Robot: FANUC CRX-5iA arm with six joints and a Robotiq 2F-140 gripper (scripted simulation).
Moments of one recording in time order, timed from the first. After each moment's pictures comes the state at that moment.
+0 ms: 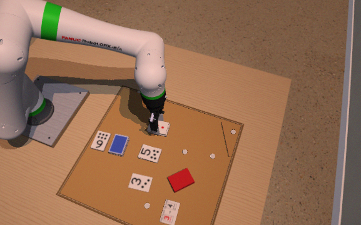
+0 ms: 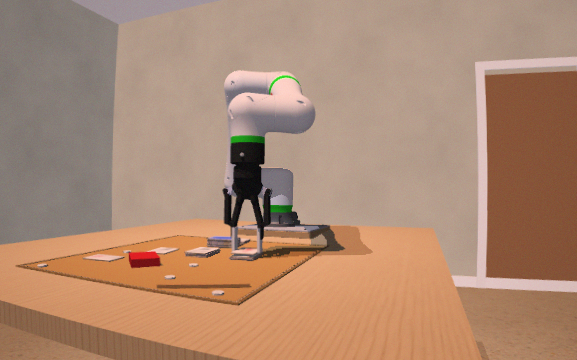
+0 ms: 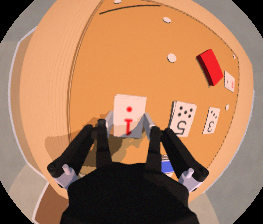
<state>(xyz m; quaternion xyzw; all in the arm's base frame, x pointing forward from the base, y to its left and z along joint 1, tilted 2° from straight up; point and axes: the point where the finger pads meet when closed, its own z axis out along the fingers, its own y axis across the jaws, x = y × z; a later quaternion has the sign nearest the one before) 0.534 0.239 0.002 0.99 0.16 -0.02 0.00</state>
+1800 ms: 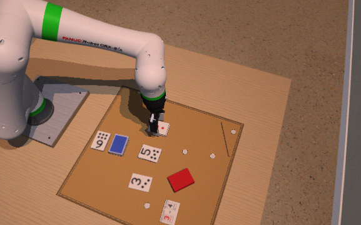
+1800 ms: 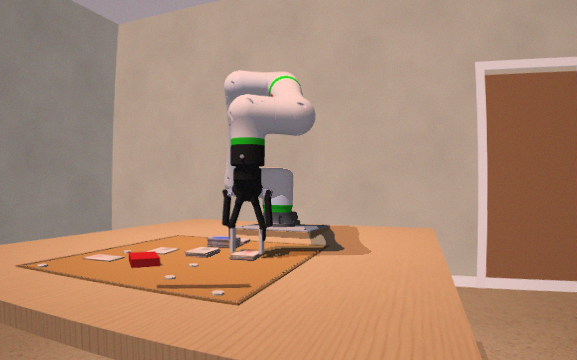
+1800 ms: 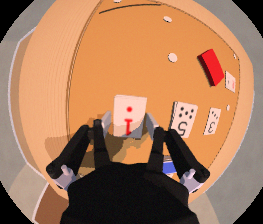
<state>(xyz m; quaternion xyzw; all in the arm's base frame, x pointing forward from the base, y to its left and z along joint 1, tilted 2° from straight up) 0.534 0.239 -0.003 0.99 0.16 -0.02 0.00</state>
